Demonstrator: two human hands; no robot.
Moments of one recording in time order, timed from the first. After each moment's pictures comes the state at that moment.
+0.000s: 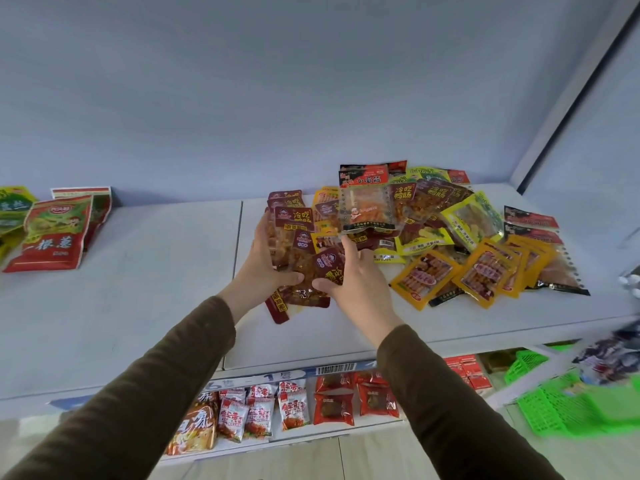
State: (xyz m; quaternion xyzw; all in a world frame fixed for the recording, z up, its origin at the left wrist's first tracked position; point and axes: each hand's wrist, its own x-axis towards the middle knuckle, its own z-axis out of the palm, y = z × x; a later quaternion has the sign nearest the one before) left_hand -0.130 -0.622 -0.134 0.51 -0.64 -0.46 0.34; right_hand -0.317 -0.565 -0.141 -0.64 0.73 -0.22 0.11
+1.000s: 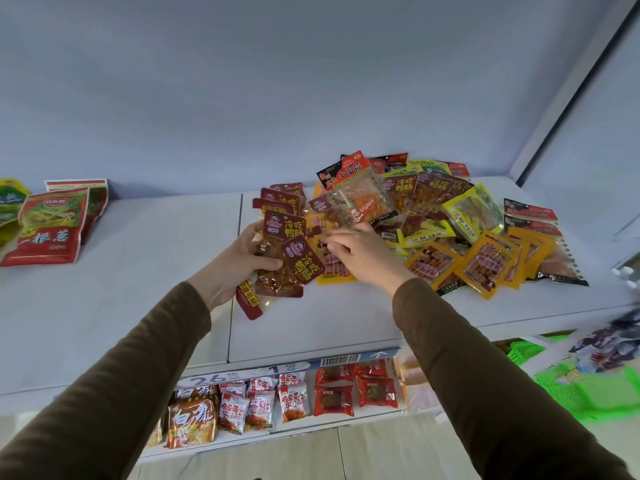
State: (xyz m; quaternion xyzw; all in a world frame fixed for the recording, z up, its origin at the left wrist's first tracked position) left_hand -0.091 -0.635 -0.128 0.48 -0.52 -0.64 0.30; right_hand -0.350 -0.619 -0.138 -0.76 0.62 -0.14 0.12
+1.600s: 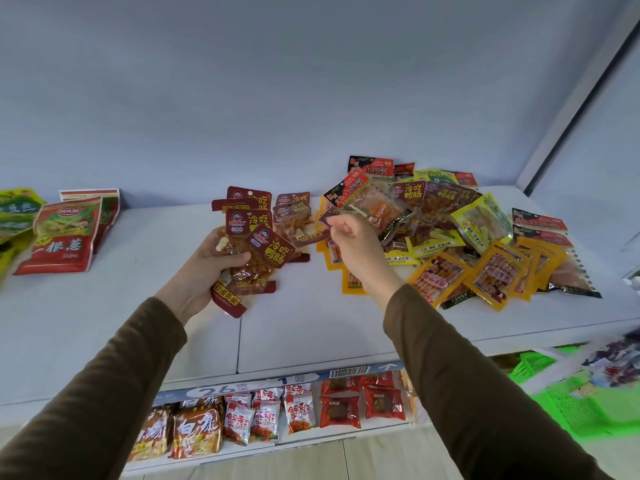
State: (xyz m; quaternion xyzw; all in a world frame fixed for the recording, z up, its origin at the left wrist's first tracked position) left_hand -0.037 -0.645 -0.128 0.50 -0.44 -0.63 0.40; right_hand -0.306 -0.616 -0.107 -0.57 0.62 -0.44 0.31
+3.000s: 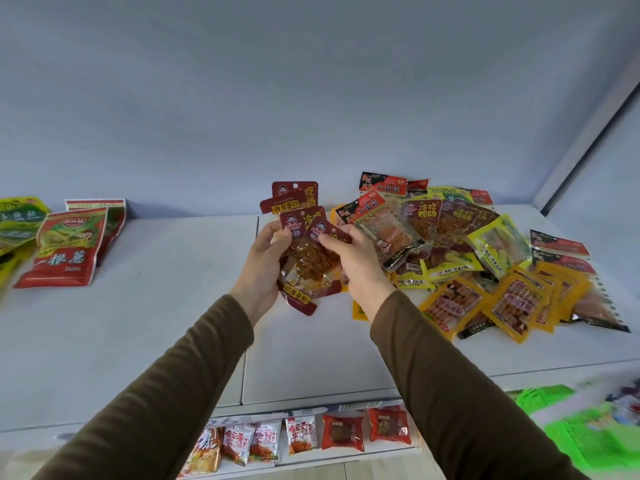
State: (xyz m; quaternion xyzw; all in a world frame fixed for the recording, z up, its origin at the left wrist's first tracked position) left_hand -0.124 -0.662 -0.119 0.40 -0.39 -0.66 0.51; right_hand -0.286 -0.656 -0.115 -0.37 0.54 -0.55 0.52
